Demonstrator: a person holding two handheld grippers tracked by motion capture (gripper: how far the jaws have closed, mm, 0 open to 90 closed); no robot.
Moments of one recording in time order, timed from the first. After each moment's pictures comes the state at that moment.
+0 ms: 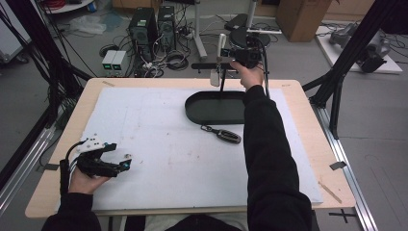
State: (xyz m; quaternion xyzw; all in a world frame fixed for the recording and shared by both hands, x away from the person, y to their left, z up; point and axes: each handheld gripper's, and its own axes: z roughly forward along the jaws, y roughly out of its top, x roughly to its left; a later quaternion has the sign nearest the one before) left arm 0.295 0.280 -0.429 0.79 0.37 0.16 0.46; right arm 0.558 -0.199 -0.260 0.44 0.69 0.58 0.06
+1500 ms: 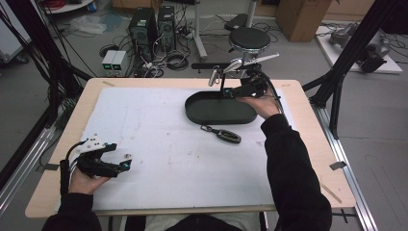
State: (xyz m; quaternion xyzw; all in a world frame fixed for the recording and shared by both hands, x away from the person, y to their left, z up) left arm 0.295 0.279 -0.429 0.79 0.37 0.16 0.46; right arm 0.480 -0.210 -0.295 0.38 0.81 0.44 0.10
